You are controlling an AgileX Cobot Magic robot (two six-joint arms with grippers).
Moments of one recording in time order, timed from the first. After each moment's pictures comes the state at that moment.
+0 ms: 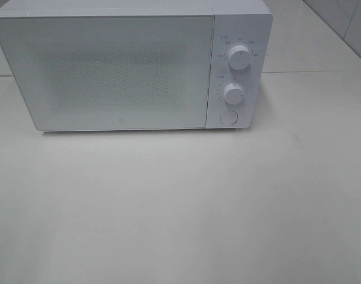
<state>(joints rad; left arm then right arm) -0.01 0.00 -0.52 -0.11 1.08 0.07 0.03 0.00 -0.49 -0.06 0.96 0.11</state>
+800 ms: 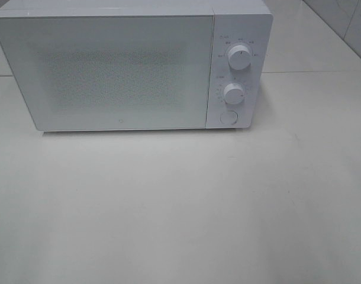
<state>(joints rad) -0.01 0.00 -0.52 -0.11 1.08 0.07 0.03 0.40 -0.37 -0.06 0.27 0.10</state>
